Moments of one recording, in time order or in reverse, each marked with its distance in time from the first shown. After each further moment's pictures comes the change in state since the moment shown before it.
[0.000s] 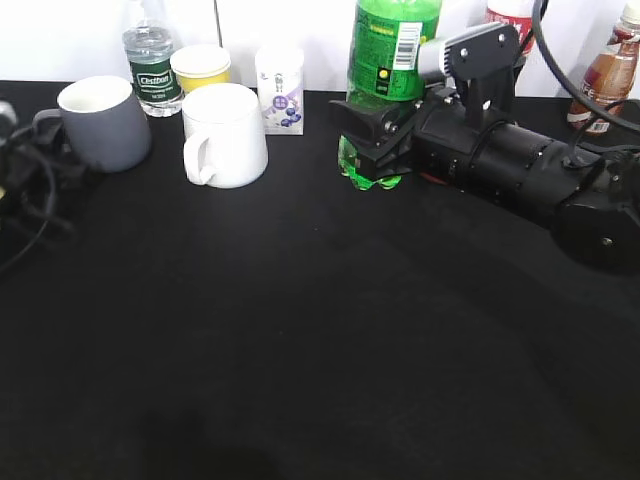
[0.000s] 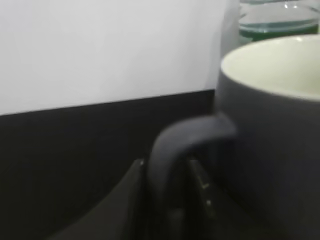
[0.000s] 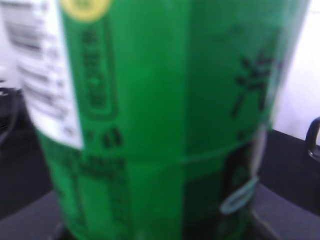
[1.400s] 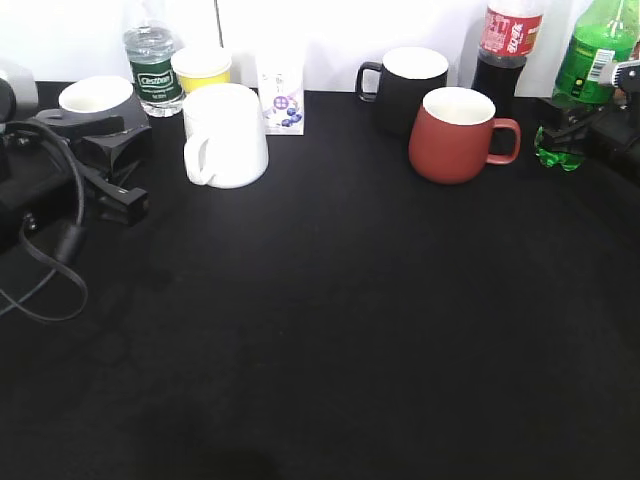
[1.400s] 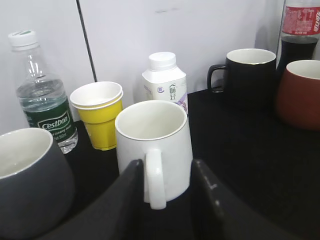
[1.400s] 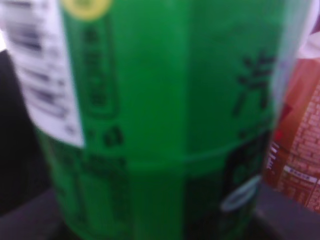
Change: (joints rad) left arm -0.470 -0.717 0.377 -0.073 0.394 0.000; right arm -0.581 0.362 -0.271 -0.074 -0.052 -0.076
